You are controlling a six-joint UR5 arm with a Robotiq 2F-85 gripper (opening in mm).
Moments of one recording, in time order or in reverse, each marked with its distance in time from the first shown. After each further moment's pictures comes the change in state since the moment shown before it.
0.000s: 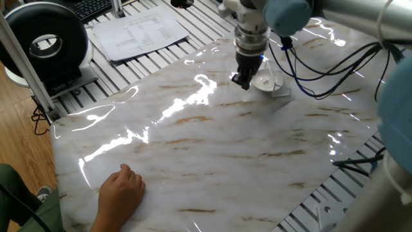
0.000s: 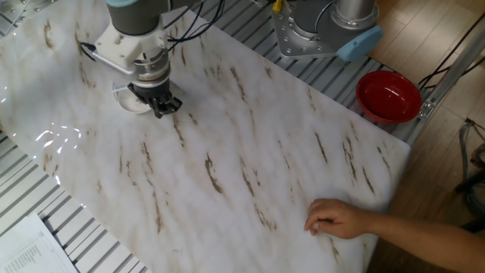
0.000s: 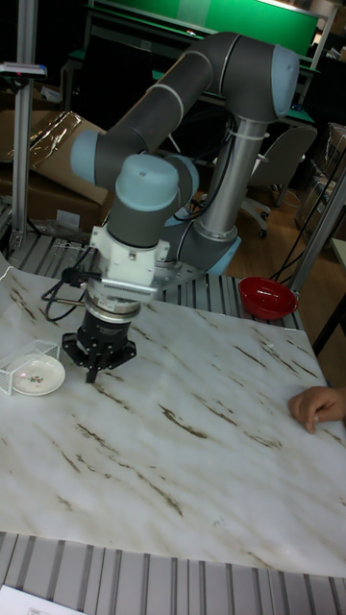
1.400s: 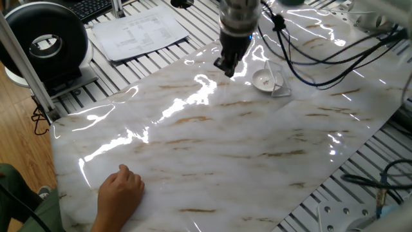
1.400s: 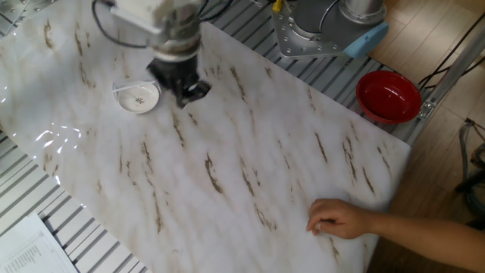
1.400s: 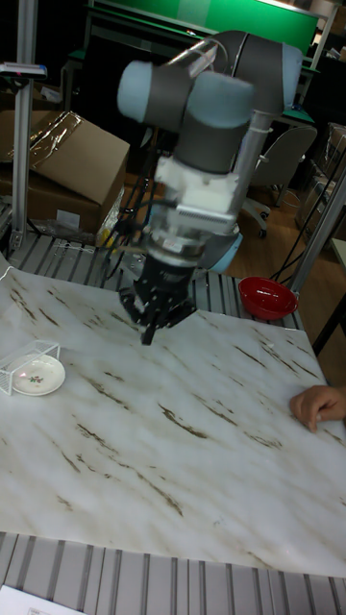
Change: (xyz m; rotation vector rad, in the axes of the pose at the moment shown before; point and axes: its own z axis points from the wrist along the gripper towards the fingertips) arm -0.001 0.075 -0.124 -0.020 -0.049 0.004
